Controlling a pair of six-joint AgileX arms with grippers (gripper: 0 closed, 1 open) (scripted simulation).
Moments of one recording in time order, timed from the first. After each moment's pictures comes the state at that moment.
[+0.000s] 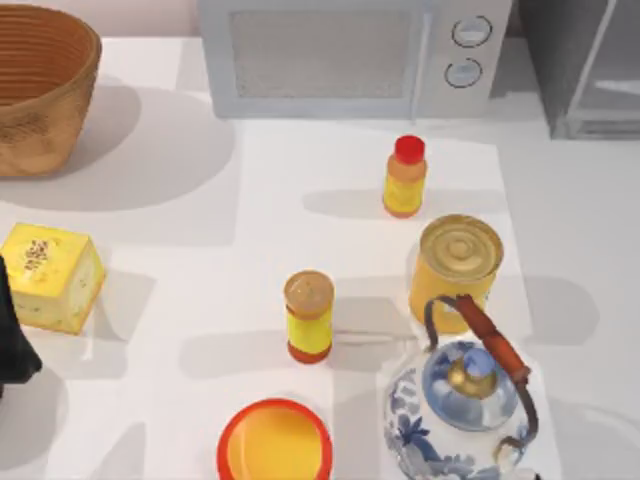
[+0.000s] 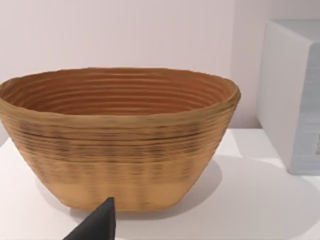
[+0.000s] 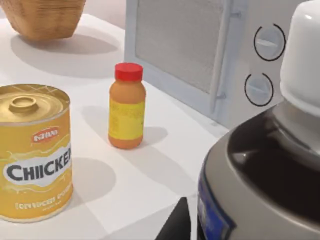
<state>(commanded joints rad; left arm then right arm) 0.00 0.00 0.00 0.00 0.00 0.00 -0.72 1.75 0.70 0.01 -1.48 -1.07</state>
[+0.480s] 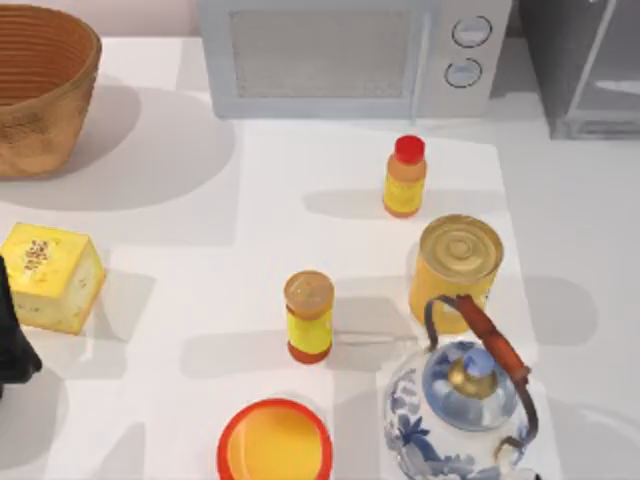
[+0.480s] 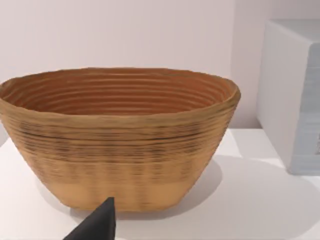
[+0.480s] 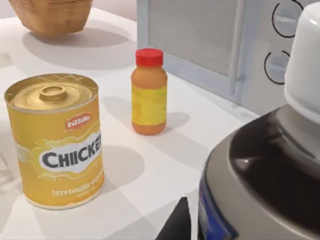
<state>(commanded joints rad) 0.00 0.00 0.00 0.00 0.00 0.00 -0.78 1.73 0.72 -0.30 -1.47 -1.32</state>
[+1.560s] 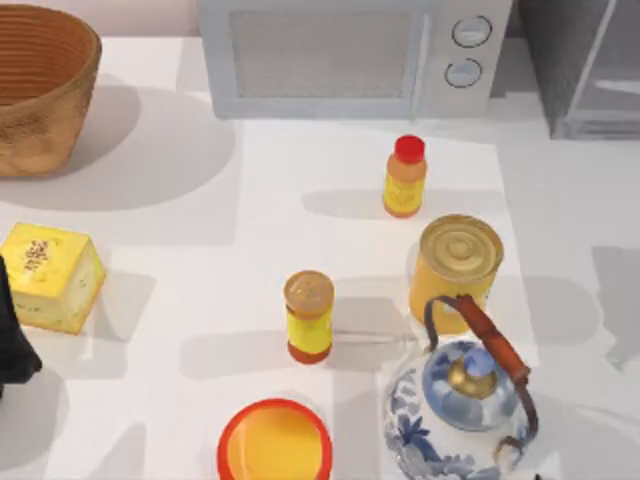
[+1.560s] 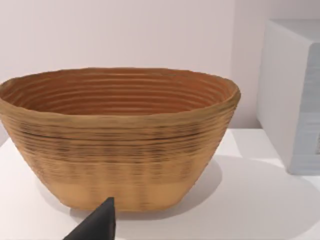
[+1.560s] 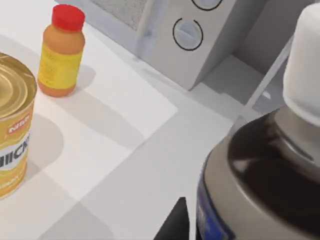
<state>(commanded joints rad) 0.00 0.00 0.00 0.00 0.00 0.00 -0.31 0.77 0.39 -0.05 -0.70 -0.64</state>
